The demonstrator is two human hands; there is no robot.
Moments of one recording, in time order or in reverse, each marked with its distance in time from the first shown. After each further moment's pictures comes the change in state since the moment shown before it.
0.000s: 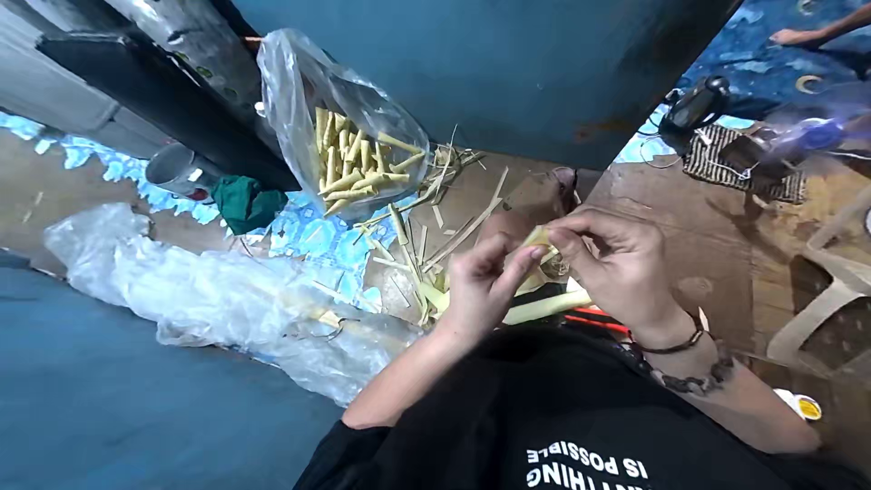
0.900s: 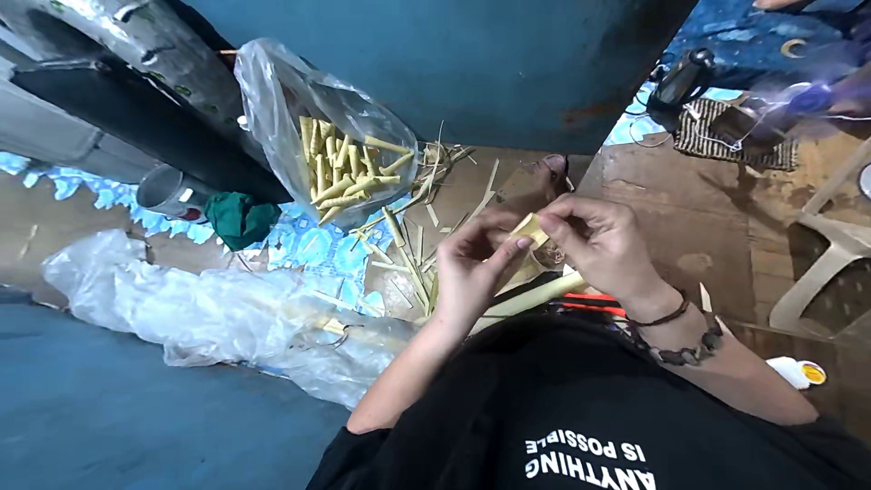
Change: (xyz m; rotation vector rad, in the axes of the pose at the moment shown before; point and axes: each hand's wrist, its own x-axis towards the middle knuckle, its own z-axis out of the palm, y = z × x) left_hand 0.006 0.002 -0.003 -0.154 -0.060 -0.182; right_hand -0.010 0.015 -0.005 0.143 -0.017 0.160
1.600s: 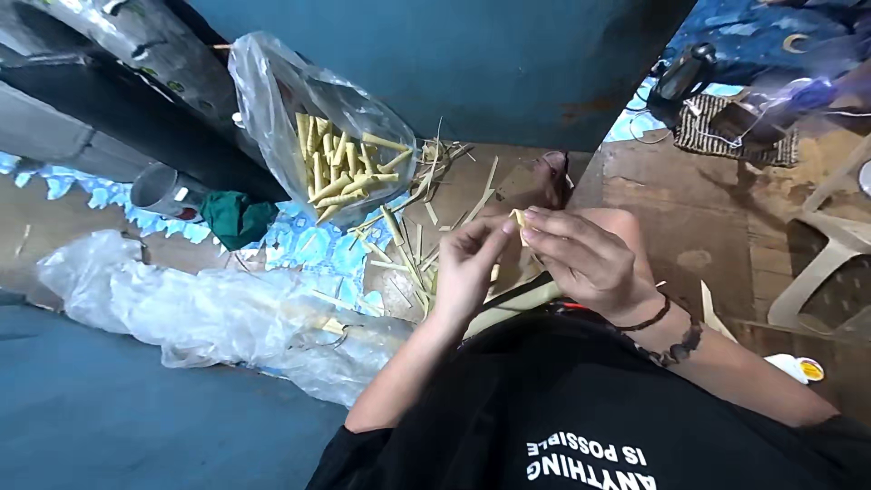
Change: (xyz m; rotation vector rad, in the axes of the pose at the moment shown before) left_hand 0.007 -0.003 -0.003 -0.167 0.000 -0.237; right_hand -0.011 0.028 0.011 -0.420 0.055 -0.588
